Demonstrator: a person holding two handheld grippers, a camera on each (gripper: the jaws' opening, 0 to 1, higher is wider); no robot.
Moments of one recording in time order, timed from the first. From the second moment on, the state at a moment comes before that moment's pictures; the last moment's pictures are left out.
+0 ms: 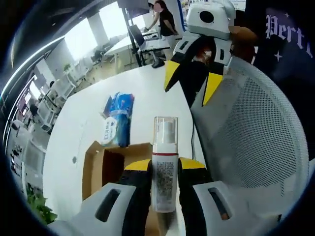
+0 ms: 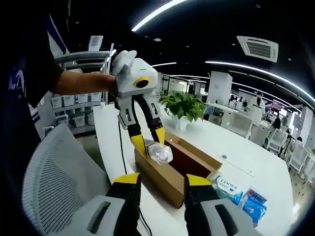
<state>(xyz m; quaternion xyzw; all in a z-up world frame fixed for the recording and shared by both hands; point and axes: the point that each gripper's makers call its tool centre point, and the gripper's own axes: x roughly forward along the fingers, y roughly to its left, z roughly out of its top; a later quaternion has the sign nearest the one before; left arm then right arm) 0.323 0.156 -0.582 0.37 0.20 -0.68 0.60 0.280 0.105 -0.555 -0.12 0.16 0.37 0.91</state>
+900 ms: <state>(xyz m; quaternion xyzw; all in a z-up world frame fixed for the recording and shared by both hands) 0.288 0.144 -0.585 0.38 0.18 -0.74 0.52 0.272 0.131 -0.556 -0.15 0.15 0.43 0.88</state>
